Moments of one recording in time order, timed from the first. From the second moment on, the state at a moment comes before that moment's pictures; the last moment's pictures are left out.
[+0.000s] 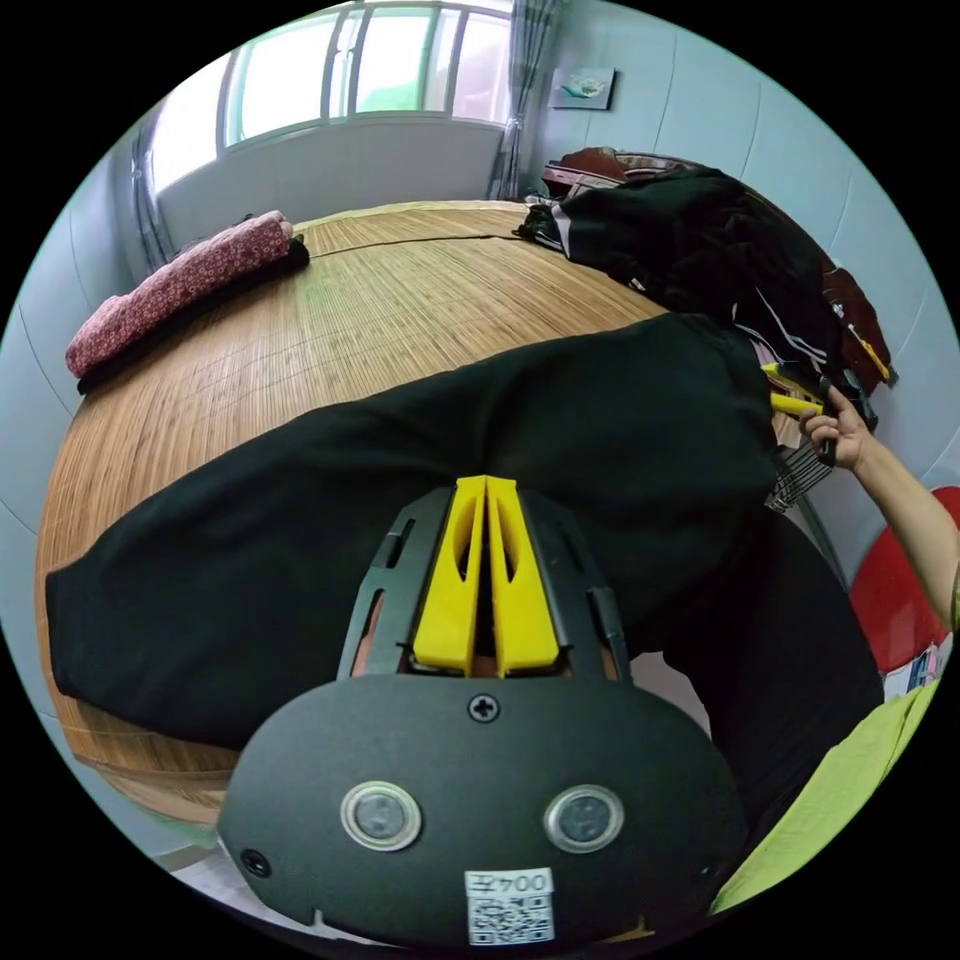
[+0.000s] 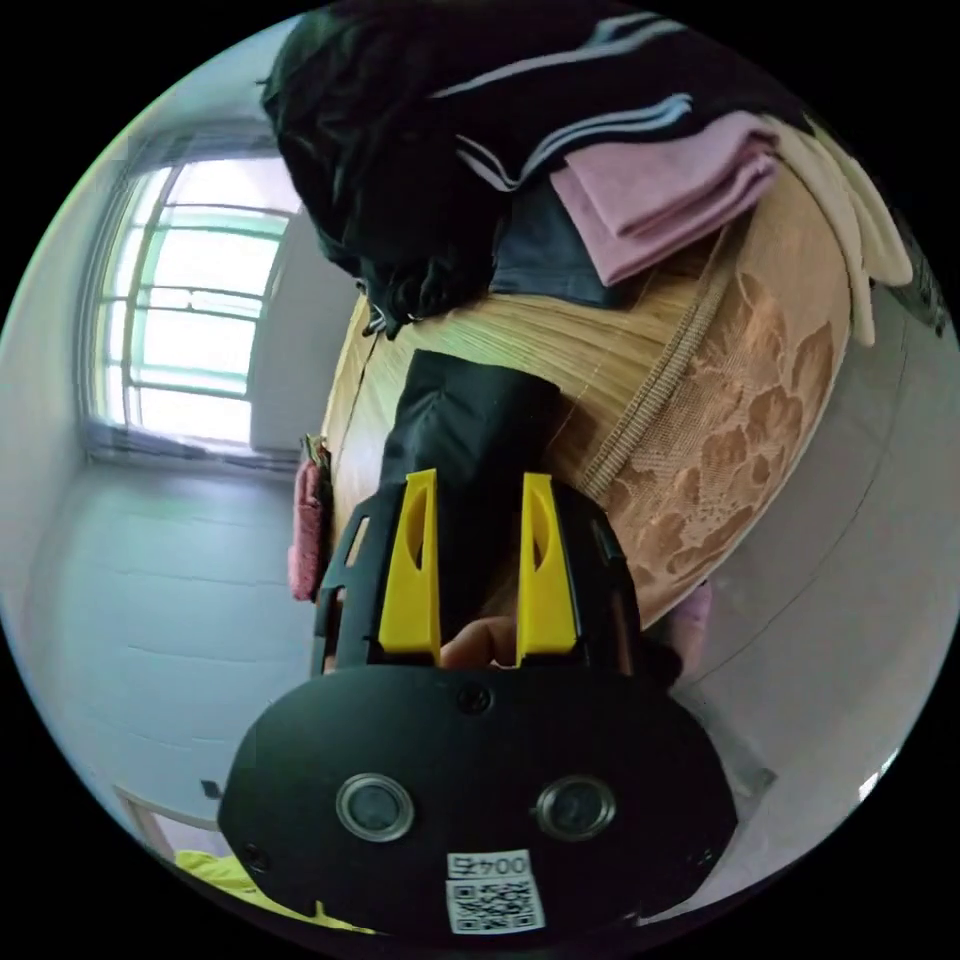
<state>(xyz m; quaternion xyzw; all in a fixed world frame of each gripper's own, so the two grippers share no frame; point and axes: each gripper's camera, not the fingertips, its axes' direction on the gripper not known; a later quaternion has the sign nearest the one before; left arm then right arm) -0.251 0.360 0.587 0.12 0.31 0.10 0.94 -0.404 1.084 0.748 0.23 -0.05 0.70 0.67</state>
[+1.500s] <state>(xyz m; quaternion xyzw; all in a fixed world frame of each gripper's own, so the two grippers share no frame) -0.231 0.351 0.664 0.12 0.23 0.14 0.96 -0.559 0.818 0.927 -0.04 0.21 0.36 0.91</state>
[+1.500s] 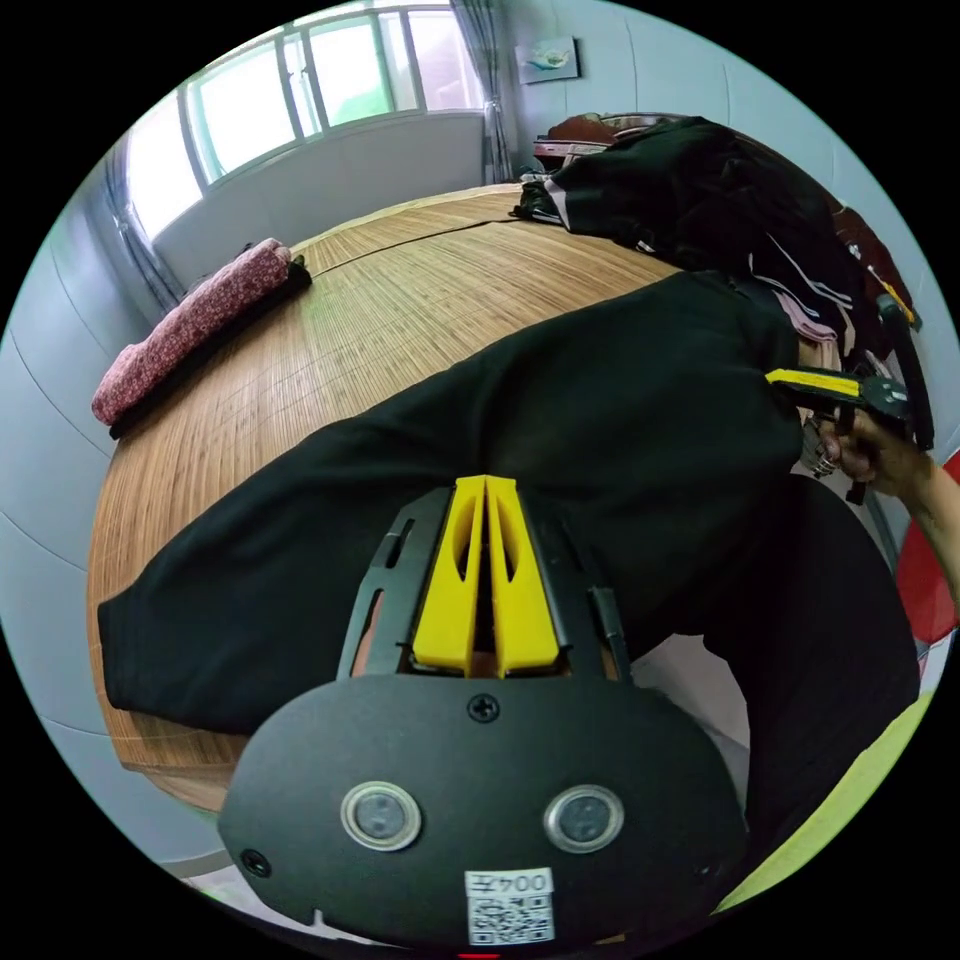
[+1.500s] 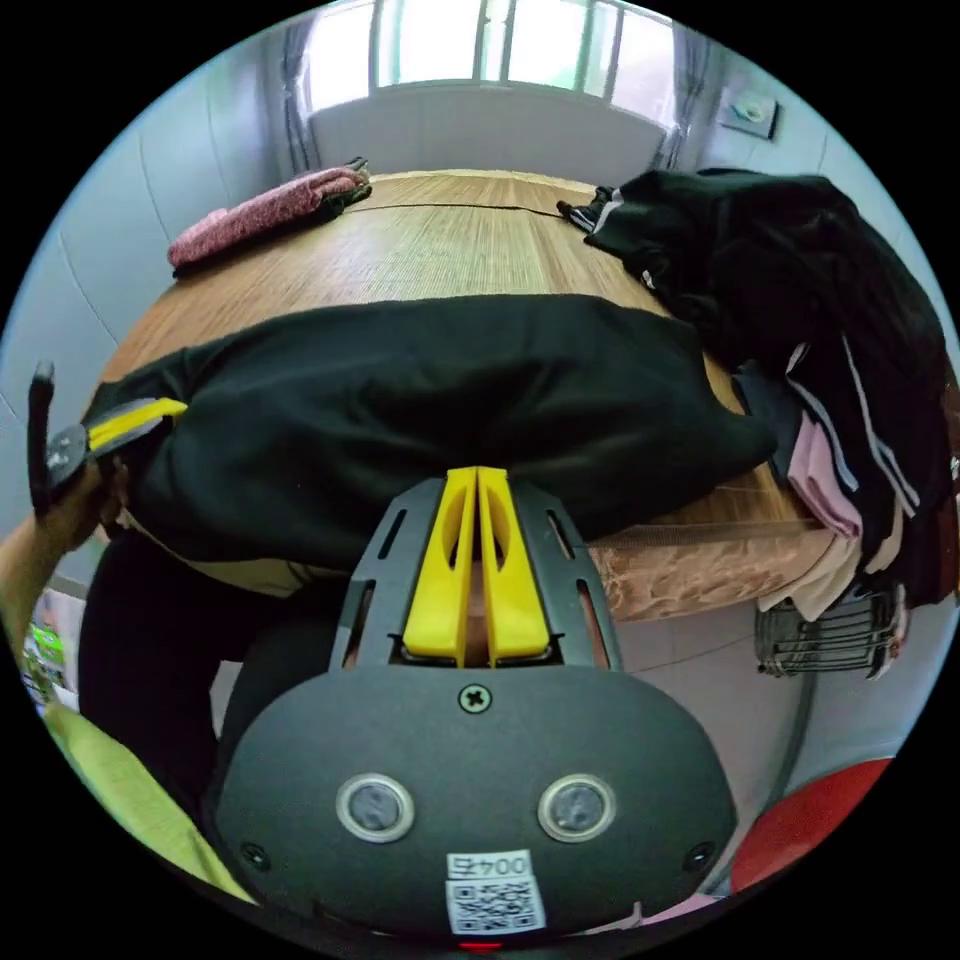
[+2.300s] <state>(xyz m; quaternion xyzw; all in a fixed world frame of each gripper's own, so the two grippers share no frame) -0.161 0.309 0.628 0.07 0.36 0.19 0.91 -0.521 0.787 0.927 0.01 0.01 0.42 0.91</state>
